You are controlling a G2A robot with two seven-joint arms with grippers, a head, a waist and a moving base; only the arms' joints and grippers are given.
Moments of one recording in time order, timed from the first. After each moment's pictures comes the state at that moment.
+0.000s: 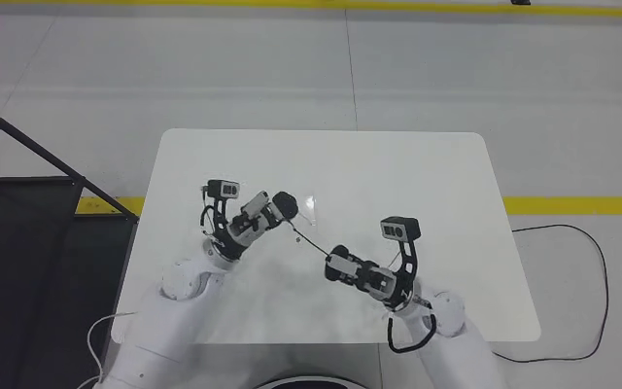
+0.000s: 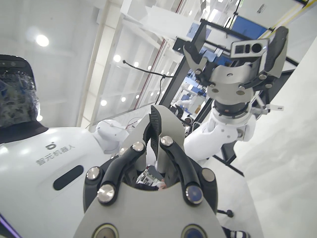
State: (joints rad) left arm 1.21 -1.22 -1.27 -1.45 -0.69 -0.57 -0.84; right arm -1.30 -1.30 1.20 -1.59 0.61 -0.65 1.08
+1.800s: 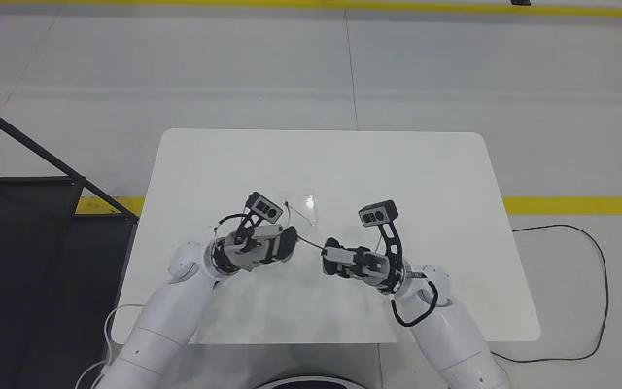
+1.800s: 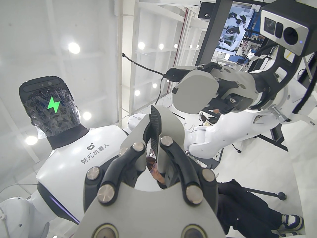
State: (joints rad) left arm 1.13 -1.24 -1.21 -1.34 -1.15 -0.16 -1.44; right arm -1.13 -1.32 1.10 -1.40 0.87 -0.50 1.27
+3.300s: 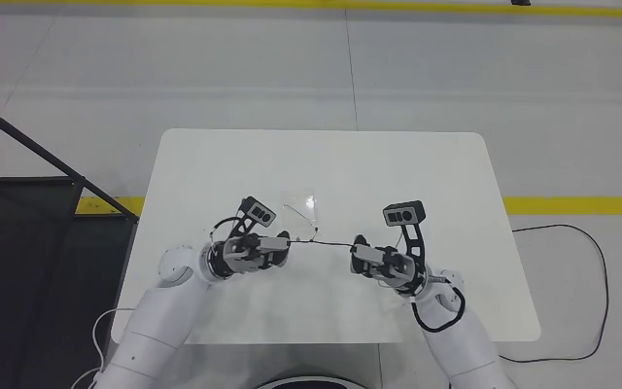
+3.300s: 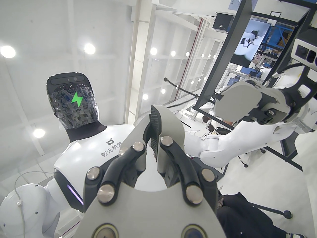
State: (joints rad) left arm 1.16 -1.23 -1.27 -1.35 -0.98 -0.19 -1.45; right arm -1.20 -1.31 1.20 -1.46 0.97 -0.49 1.33
